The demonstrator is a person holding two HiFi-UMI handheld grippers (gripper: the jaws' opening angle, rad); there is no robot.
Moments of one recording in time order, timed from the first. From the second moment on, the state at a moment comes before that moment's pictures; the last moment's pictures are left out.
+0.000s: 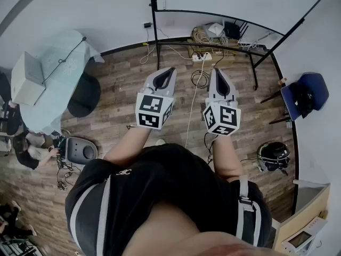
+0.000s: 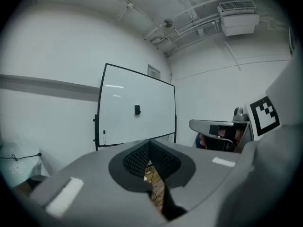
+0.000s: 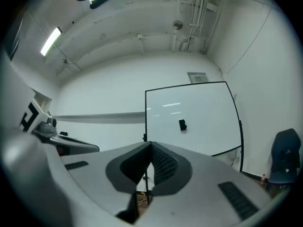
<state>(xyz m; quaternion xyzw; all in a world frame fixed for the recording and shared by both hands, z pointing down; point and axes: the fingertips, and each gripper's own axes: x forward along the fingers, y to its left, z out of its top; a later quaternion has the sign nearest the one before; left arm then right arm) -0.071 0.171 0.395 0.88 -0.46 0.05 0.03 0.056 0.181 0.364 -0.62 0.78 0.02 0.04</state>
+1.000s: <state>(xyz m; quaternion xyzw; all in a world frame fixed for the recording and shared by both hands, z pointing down) -0.138 0.160 0.407 0.90 -0.44 0.04 0.03 -0.011 0.175 0.369 -0.62 0.78 0.03 0.06</state>
